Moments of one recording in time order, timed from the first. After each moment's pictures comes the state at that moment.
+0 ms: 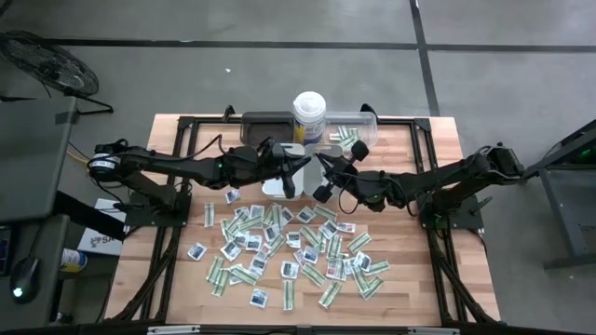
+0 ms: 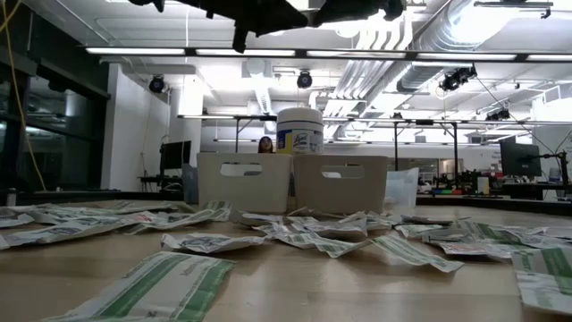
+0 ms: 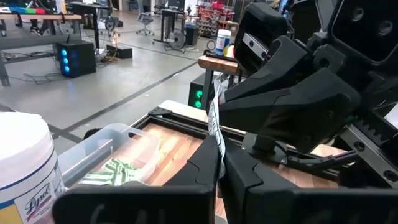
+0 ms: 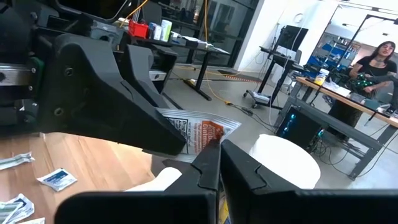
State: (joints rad) left arm 0.02 1.41 0.97 0.40 -0.32 -0.16; right arm 0.18 1.43 0.98 0.33 0.91 -0.17
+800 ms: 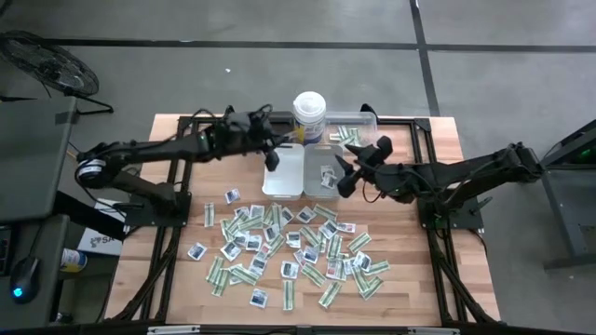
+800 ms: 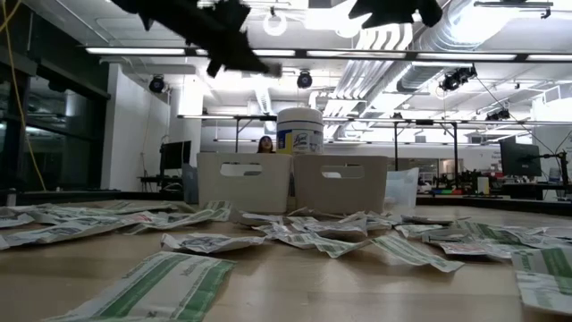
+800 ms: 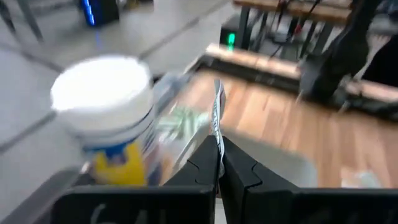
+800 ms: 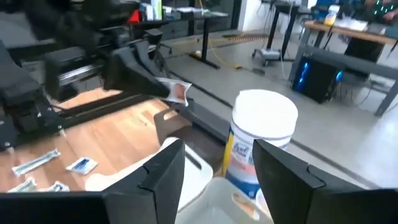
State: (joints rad) left arm 0.34 1.28 0.97 -0.02 -0.07 -0.08; right arm 0.18 1.19 0.98 -0.15 0.90 0.27
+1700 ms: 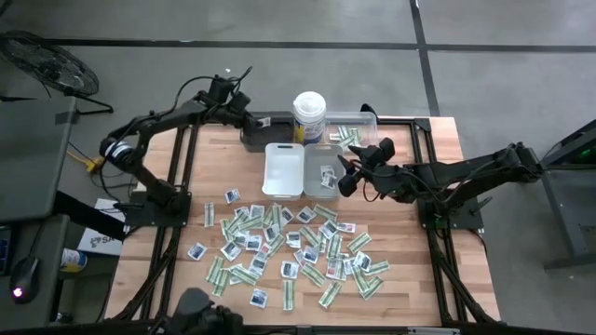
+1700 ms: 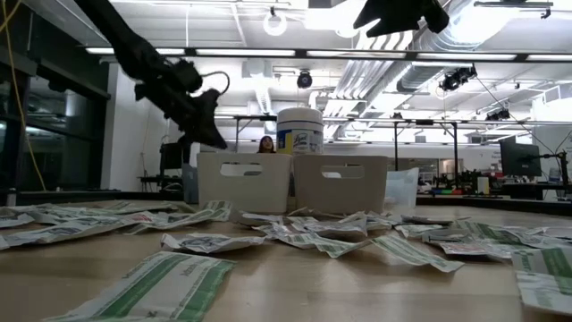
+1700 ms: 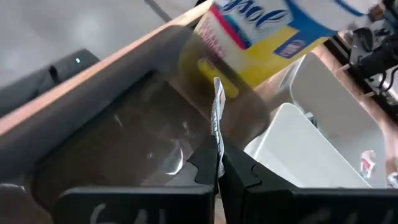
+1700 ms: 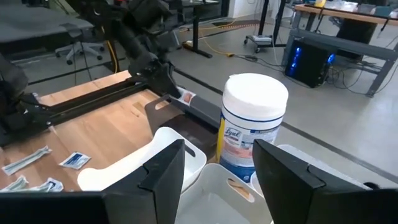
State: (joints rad) left arm 0.99 1.56 0.97 -0.18 0.60 -0.09; right arm 0.18 1.19 0.98 -0.24 0.93 0.39
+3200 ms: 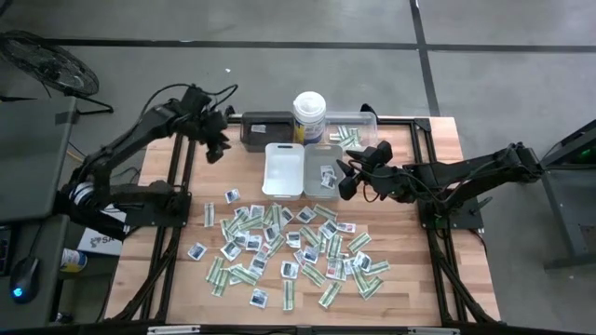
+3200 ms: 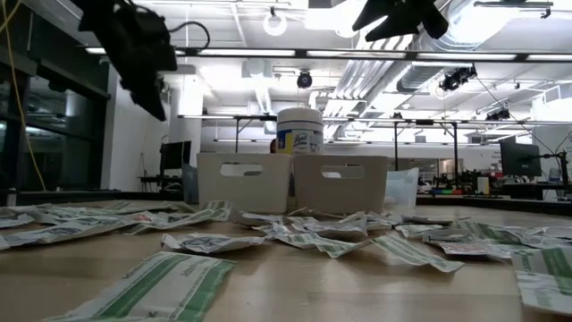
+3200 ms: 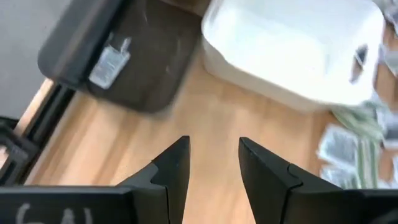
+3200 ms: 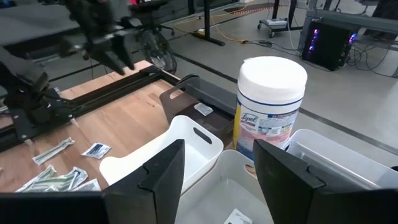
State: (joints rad) left arm 0.93 1.09 0.97 -0.91 0.35 0.47; right arm 0.18 1.19 0.98 -0.28 0.85 0.47
